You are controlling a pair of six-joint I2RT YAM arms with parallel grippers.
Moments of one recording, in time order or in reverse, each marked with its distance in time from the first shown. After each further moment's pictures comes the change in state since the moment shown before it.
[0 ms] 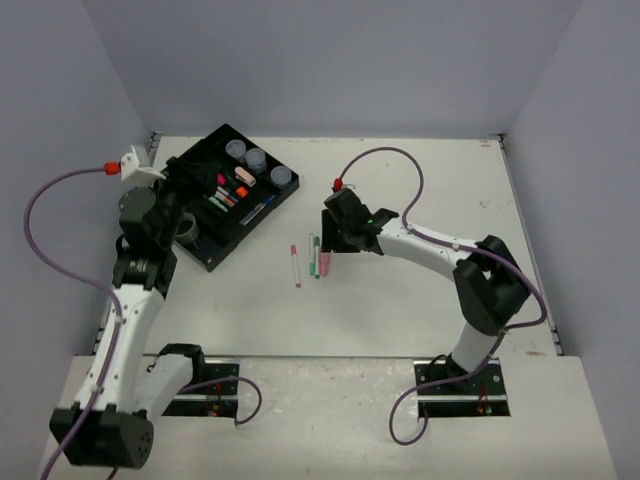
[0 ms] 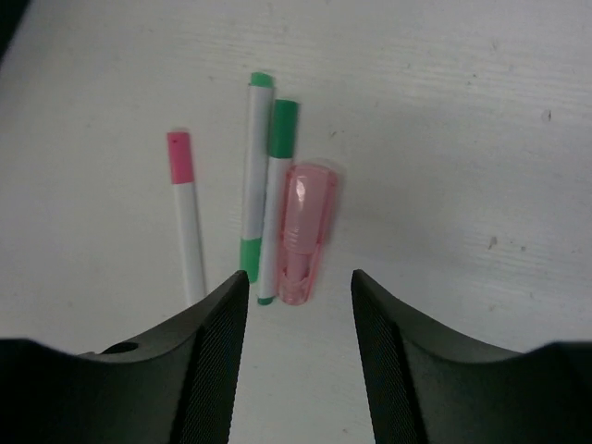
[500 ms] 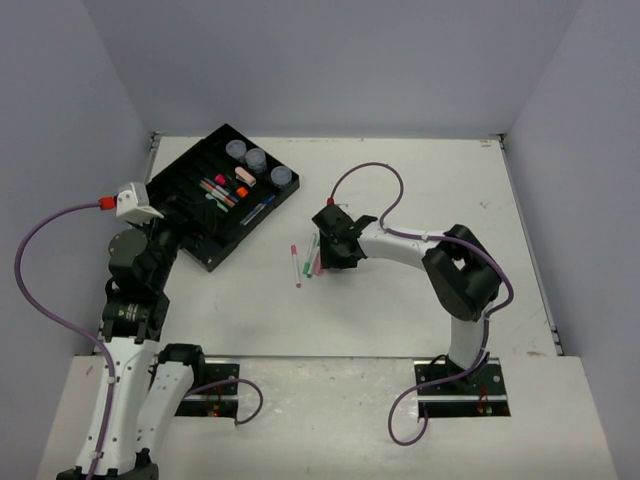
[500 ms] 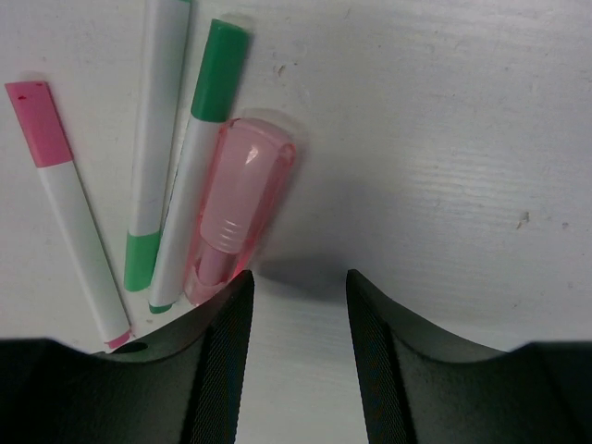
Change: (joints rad) left arm -0.012 -0.330 -0.106 -0.236 0.013 0.135; right arm 0.037 0.178 0.032 -0.083 0.039 0.049
